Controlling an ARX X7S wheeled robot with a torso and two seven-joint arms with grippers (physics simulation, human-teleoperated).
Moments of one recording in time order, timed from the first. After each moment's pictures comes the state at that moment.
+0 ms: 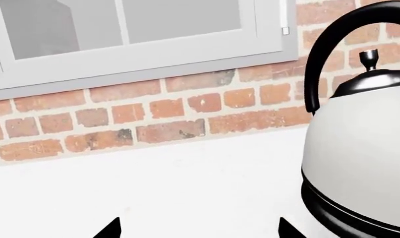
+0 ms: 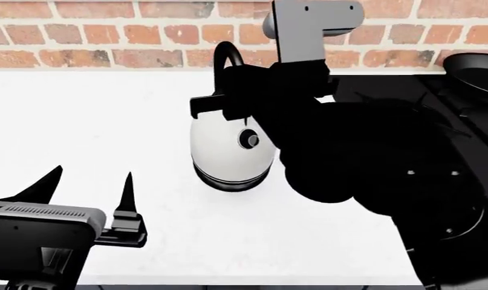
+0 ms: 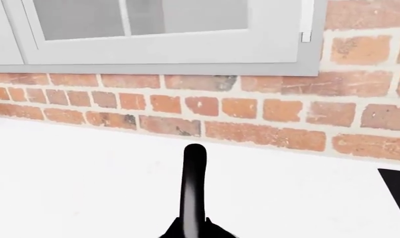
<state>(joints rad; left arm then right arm) 0.01 -0.63 -0.01 0.85 -0.61 -0.58 -0.44 1.25 0.29 -0.62 -0.24 1.50 0.85 1.01</state>
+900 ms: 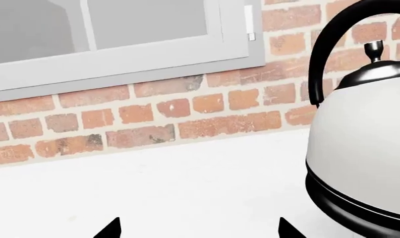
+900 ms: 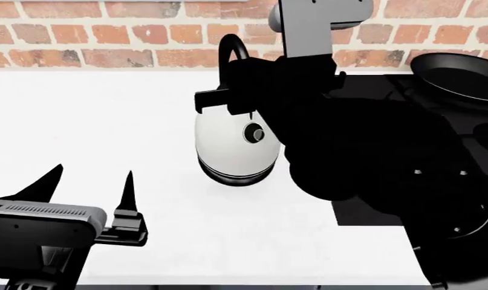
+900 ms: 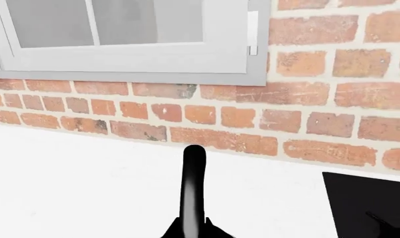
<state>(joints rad) 0.00 -0.64 0.00 0.85 -0.62 -0.58 -0.45 1.27 0.31 -0.64 -0.25 1.49 0.84 1.01</state>
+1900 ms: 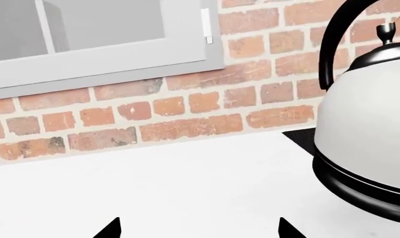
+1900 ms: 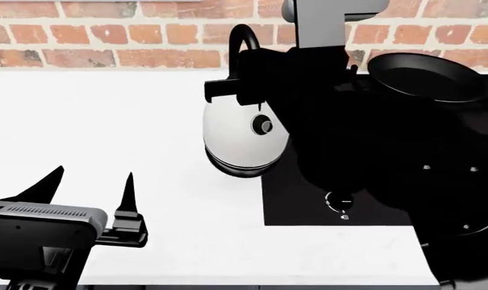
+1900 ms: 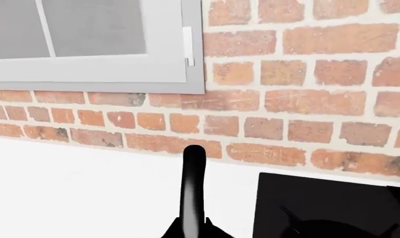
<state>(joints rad) 0.01 -0.65 0.01 0.84 -0.61 -0.56 -0.45 1.28 0.34 -0.63 -0.24 1.48 0.82 1.01</state>
